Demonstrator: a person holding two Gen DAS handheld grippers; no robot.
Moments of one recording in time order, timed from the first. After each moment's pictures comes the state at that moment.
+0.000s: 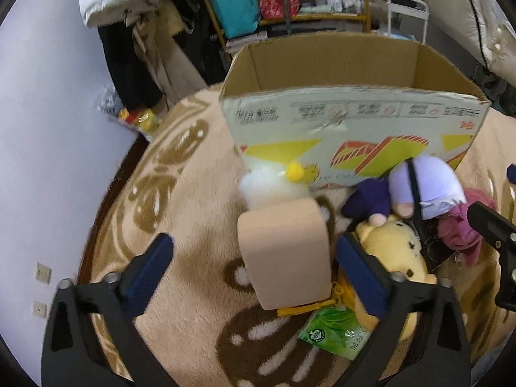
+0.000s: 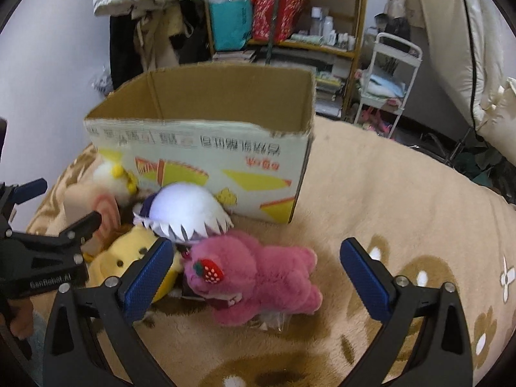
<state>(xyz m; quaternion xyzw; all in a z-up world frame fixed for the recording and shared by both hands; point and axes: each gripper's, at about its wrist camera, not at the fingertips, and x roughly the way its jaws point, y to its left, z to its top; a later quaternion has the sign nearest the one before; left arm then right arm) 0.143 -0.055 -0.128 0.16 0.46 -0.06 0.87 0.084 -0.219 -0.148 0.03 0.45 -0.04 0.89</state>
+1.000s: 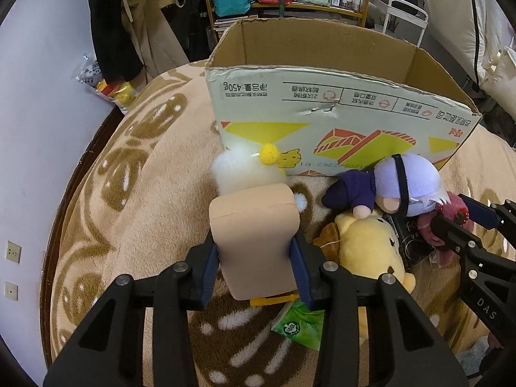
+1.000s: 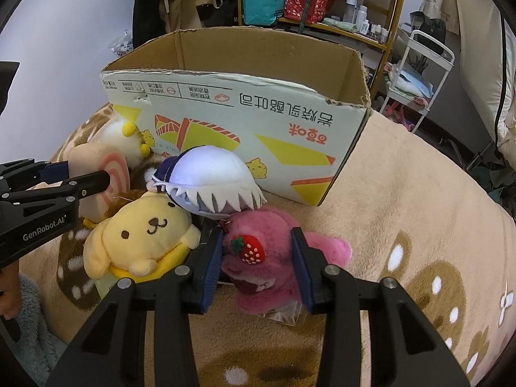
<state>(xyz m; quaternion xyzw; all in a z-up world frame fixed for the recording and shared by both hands) 0.145 -0.052 -0.132 0.10 0.50 -0.09 0.85 0.087 -0.198 -0.164 0.00 0.49 0.01 0.87</state>
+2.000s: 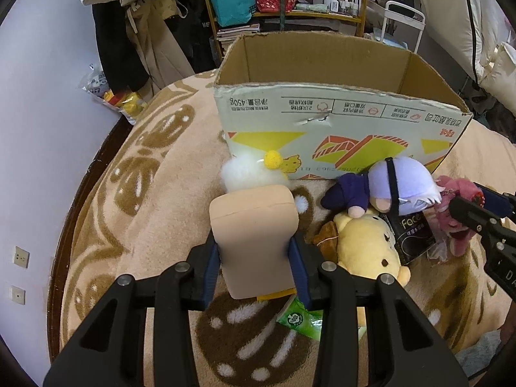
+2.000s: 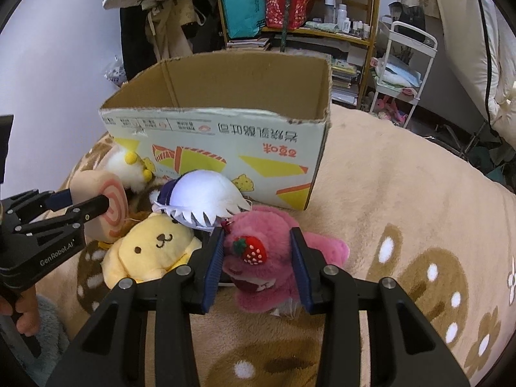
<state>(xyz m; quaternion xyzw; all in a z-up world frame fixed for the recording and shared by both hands) 0.134 -0.051 -0.118 0.11 0.48 -0.09 0.87 0.076 -0.217 -0.140 0.05 0.46 -0.01 0.89</state>
